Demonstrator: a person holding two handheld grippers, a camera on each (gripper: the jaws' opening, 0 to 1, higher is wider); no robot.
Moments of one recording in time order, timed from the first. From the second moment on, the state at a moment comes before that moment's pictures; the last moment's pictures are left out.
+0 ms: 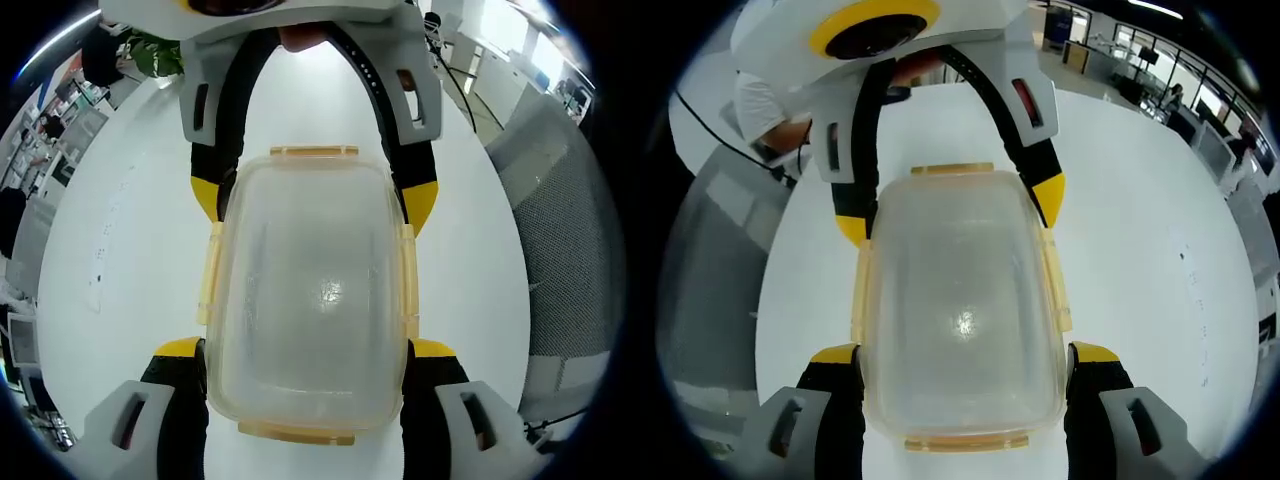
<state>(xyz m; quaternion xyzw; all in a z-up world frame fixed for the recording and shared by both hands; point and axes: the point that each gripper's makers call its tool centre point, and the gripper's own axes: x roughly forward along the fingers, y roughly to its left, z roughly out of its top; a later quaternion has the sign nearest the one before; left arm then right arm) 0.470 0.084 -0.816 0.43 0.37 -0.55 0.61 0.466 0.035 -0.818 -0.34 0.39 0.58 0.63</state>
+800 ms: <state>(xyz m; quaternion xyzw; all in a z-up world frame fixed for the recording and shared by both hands) 0.472 0.085 -0.816 0.43 0.37 -0.56 0.61 0.467 0.035 -0.819 -0.35 0.39 0.58 0.63</state>
